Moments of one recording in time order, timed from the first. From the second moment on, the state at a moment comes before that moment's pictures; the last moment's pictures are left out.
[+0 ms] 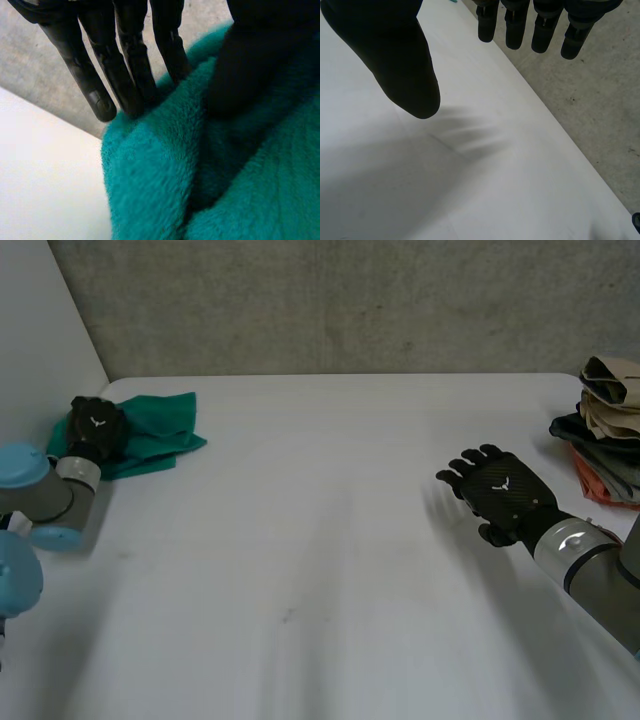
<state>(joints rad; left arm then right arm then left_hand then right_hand) 4.77 -2.97 -0.46 3.59 -1.26 3.86 1.72 -1.21 1.80 -0.31 1.12 2.48 1.11 1.10 1.09 1.09 0.89 0.23 0.21 0.21 0.21 0.72</state>
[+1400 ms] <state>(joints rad) 4.23 -1.95 -1.70 3.46 -1.47 3.34 1.72 -1.36 1.73 0.17 1.19 2.92 0.28 0.30 0.30 0.29 0.11 0.23 0.21 0.21 0.21 0.72</state>
